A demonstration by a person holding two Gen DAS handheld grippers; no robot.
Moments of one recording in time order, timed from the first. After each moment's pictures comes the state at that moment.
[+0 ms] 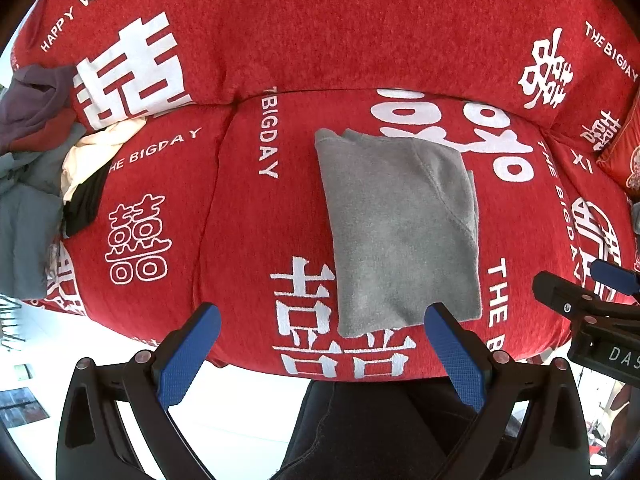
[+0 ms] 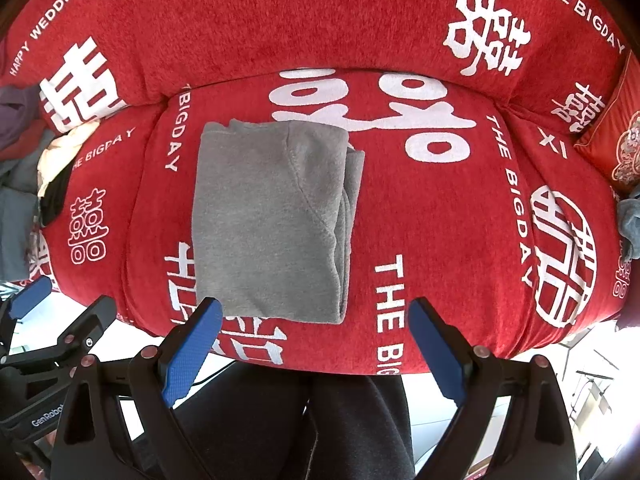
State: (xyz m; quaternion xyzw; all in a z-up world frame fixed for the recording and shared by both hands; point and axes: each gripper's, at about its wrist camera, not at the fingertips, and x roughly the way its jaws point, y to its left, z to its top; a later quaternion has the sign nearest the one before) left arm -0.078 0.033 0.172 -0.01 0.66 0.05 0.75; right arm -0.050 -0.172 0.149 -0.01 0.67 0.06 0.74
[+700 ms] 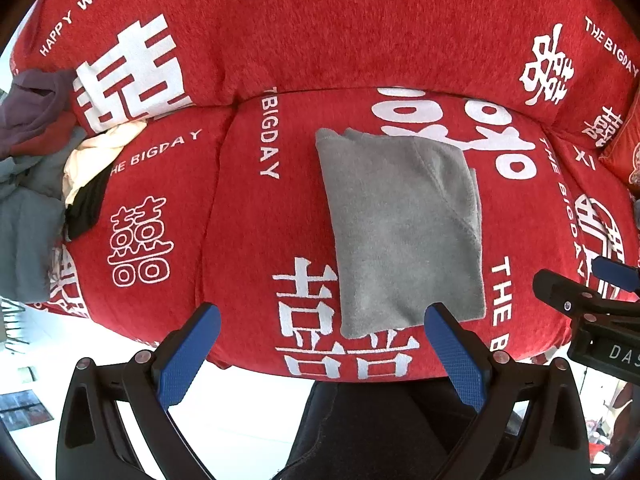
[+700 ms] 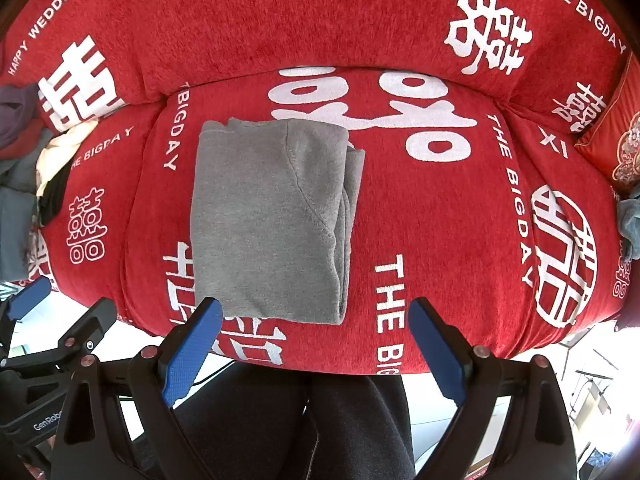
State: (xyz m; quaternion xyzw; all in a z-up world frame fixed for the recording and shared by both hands) left arm -0.079 0.031 0.169 0.00 0.66 0.05 0.75; right arm -0.049 -0.172 0.149 -0.01 0.67 0.06 0.74
